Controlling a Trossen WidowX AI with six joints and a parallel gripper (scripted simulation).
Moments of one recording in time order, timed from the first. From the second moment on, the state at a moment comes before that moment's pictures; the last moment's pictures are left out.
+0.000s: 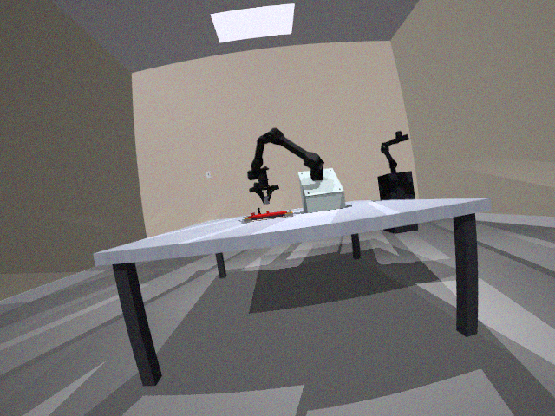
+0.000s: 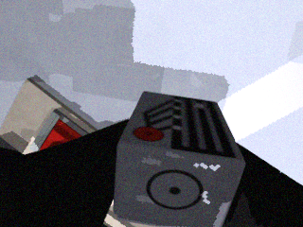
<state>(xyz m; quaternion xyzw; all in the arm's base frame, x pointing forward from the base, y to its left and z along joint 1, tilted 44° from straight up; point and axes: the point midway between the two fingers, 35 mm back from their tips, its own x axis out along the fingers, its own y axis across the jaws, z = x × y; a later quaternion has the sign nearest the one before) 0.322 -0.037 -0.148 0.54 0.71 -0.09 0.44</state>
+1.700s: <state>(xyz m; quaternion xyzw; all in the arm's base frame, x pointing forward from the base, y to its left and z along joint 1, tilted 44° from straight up) 0.318 0.018 -0.206 0.54 0.71 -0.10 0.44</state>
